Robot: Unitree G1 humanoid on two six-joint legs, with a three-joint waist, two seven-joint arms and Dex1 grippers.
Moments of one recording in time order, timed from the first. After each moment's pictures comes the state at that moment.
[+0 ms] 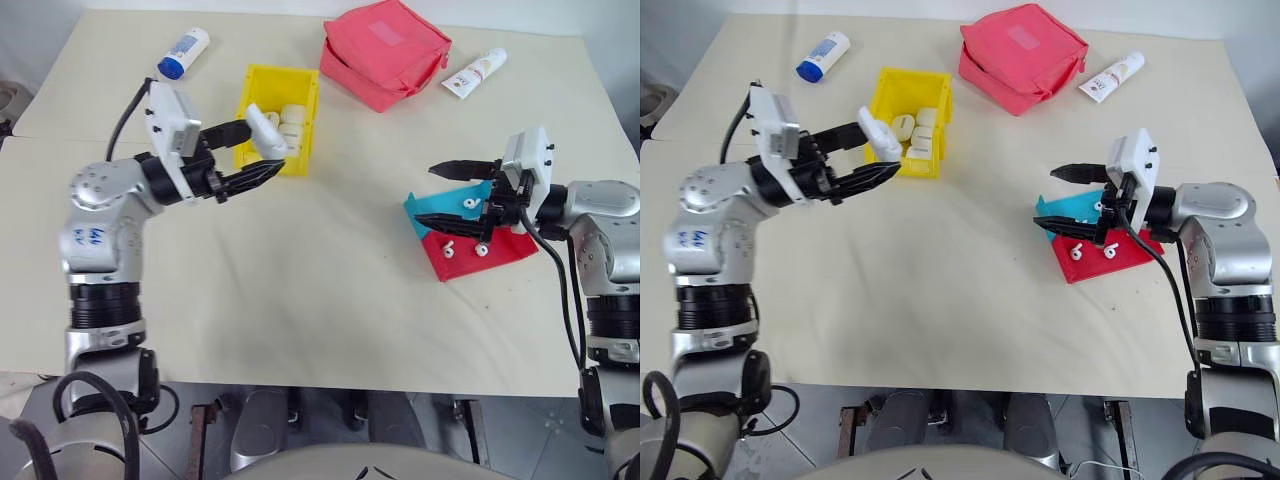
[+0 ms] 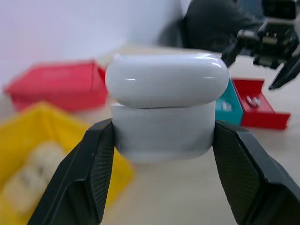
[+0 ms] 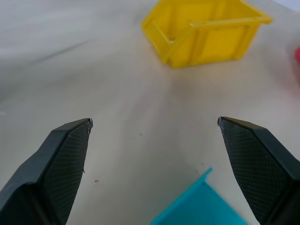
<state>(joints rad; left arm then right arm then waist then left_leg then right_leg) -0.66 0.42 0.13 0.09 -0.33 0.23 -0.95 -0.53 -0.78 -0.10 0.08 0.42 0.36 1.21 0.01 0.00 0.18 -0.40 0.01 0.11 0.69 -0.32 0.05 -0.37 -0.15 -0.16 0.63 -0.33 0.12</state>
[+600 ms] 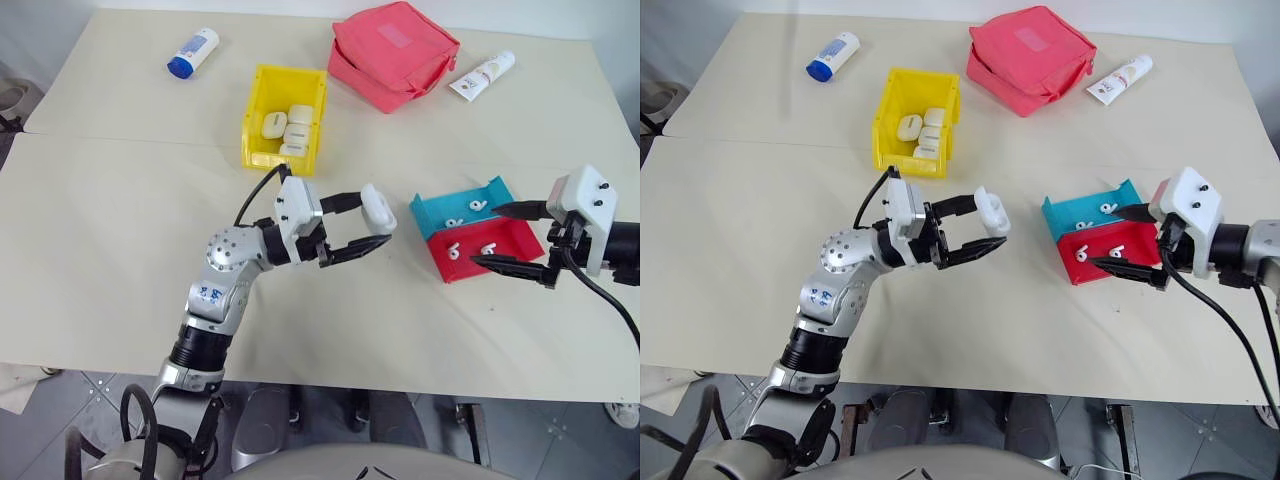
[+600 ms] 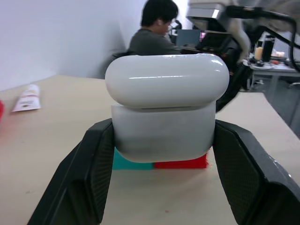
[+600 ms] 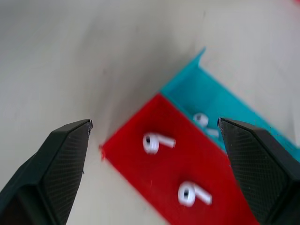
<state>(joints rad) -0.41 0.21 -0.18 -0.07 -0.31 0.12 -0.90 -0.17 -1.09 -0.28 -0.25 0.44 0.61 1.14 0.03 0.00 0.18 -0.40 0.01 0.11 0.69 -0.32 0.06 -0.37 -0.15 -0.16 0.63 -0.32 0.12</state>
